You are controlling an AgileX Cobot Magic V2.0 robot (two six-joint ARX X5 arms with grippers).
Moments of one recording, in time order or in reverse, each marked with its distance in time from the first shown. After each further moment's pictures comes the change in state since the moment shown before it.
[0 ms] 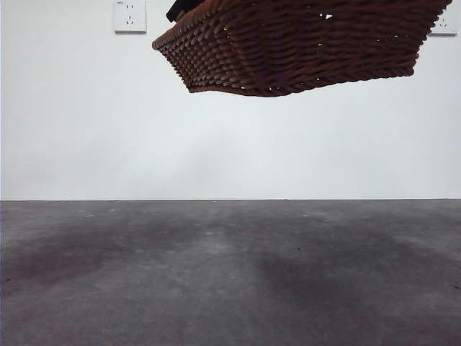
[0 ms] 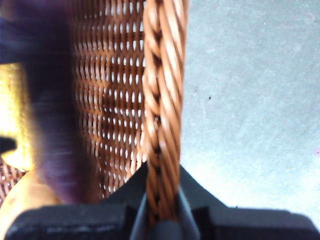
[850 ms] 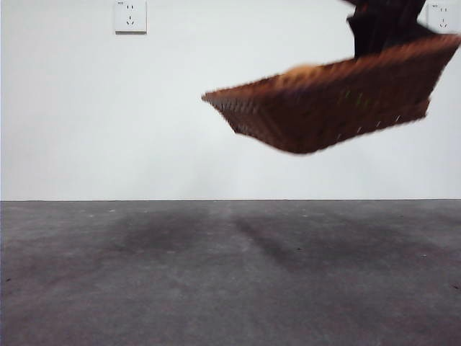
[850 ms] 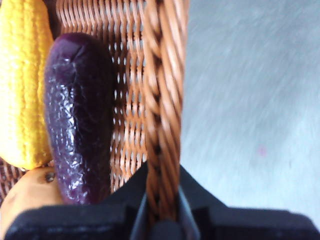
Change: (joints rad) left arm 0.000 -0.475 0.000 -0.532 -0.195 0.375; right arm -0.124 0.108 0.000 0.085 0.067 0.013
